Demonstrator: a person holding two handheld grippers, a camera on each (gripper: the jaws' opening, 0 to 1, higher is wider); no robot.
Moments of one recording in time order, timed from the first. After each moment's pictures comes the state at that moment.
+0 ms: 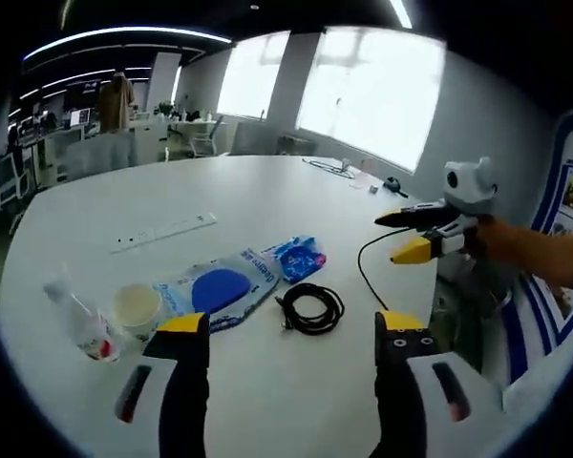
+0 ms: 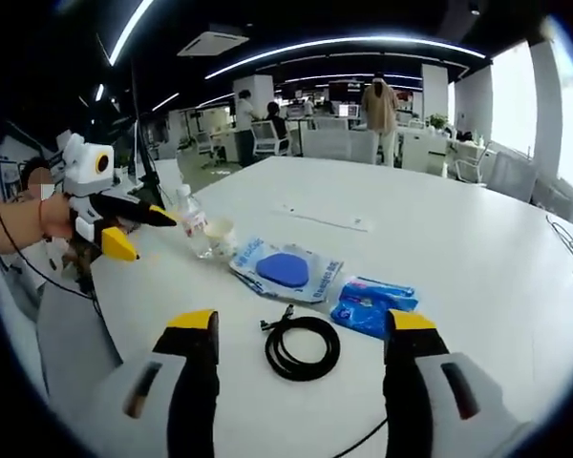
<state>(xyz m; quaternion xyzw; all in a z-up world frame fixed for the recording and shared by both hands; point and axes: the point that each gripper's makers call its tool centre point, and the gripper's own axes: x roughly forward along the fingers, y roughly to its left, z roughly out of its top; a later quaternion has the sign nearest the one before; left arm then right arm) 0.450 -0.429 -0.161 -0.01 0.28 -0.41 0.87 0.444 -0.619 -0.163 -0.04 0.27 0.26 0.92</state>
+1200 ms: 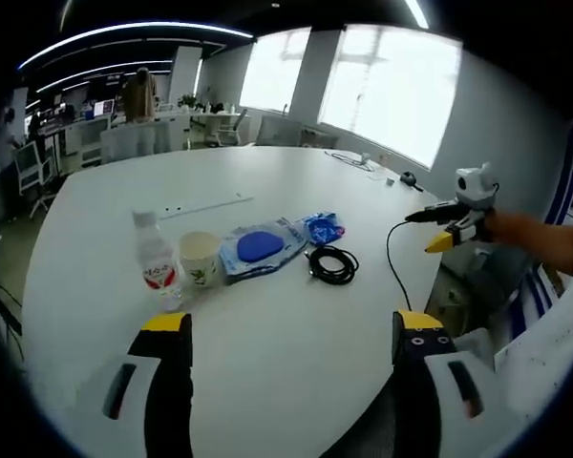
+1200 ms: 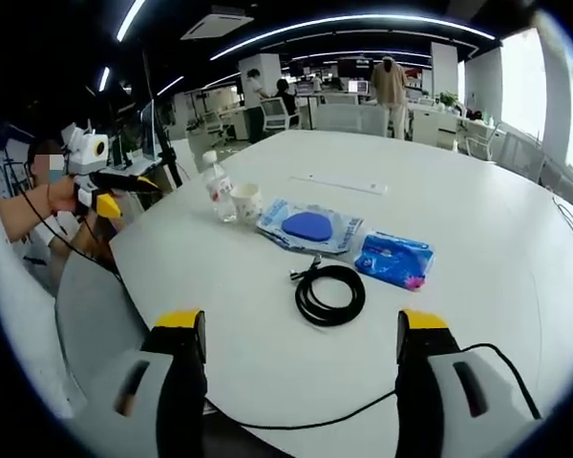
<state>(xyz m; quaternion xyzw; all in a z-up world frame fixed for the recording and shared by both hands) 0.398 -0.332 -0.165 -0.01 0.30 -0.37 0.88 0.383 -0.620 -0.183 -0.04 0.33 0.28 0.90</state>
